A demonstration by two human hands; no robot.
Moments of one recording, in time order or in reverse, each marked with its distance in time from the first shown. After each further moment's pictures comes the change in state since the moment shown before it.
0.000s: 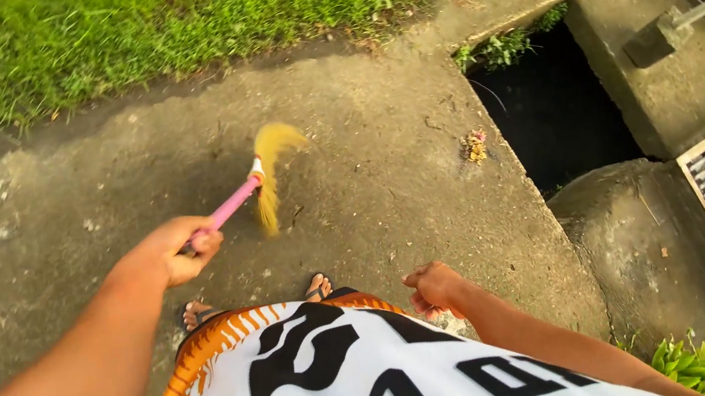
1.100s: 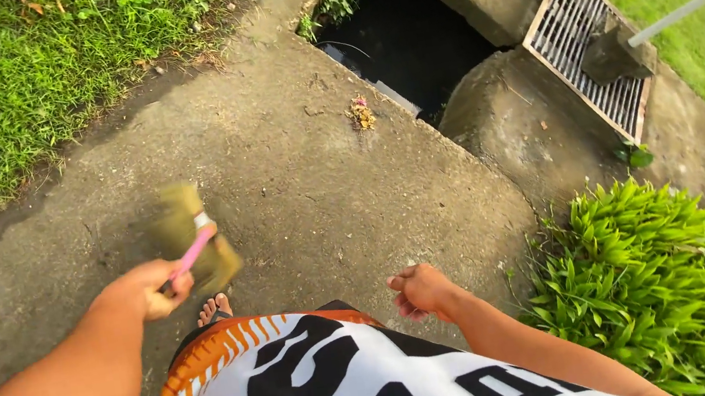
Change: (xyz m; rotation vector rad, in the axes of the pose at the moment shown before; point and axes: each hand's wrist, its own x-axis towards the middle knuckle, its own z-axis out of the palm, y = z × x) left_hand 0.203 0.085 0.155 0.578 0.186 -0.308; right_hand -0.032 -0.018 -0.049 0.479 0.195 0.102
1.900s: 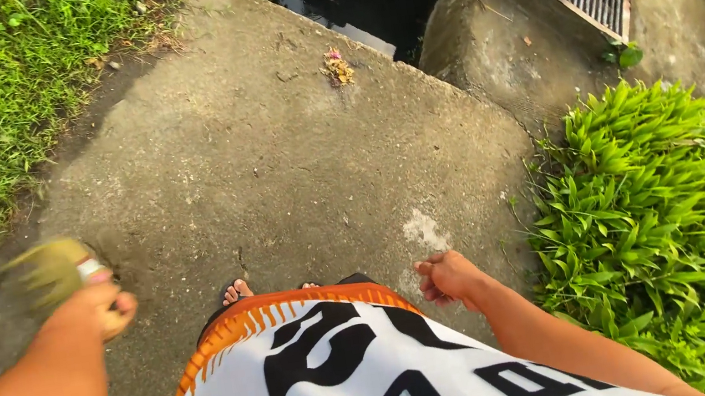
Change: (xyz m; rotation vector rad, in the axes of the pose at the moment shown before) left_hand -0.018 0.078 -0.111 -0.068 0.245 0.441; right_hand -0.016 0.046 0.019 0.205 0.110 0.153
